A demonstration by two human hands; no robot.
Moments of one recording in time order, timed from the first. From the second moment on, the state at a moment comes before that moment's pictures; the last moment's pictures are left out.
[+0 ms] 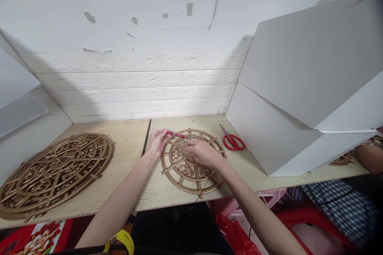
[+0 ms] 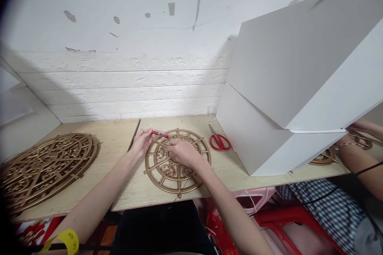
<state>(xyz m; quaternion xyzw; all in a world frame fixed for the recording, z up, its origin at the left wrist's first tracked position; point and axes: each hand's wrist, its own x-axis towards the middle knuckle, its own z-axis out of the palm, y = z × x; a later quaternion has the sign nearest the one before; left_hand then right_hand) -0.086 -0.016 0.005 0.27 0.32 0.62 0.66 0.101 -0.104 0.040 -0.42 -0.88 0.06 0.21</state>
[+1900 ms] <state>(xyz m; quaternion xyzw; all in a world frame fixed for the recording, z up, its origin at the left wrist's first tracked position) -0.086 -0.012 0.004 0.21 0.34 0.62 0.67 0.199 -0.234 -0.006 -0.69 -0.44 0.17 0.55</state>
